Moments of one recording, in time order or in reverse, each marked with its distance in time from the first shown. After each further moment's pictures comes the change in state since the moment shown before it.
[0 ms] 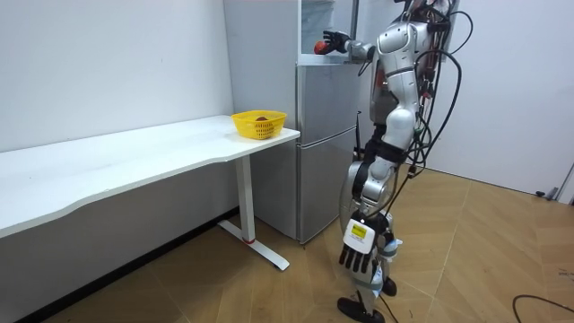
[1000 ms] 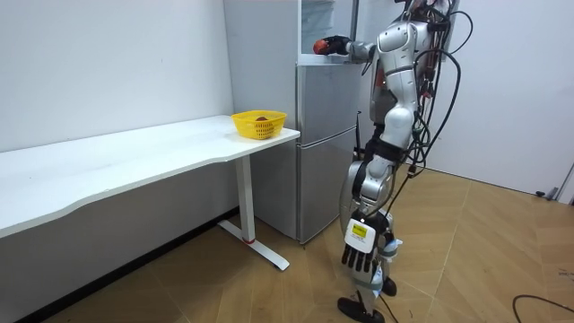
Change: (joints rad) left arm -0.014 0.003 -0.001 0.001 0.005 0.046 -0.048; right arm -0.045 -0.051 0.034 0.082 0.022 0.001 0.139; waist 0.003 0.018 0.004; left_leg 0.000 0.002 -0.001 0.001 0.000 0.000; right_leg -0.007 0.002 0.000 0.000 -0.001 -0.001
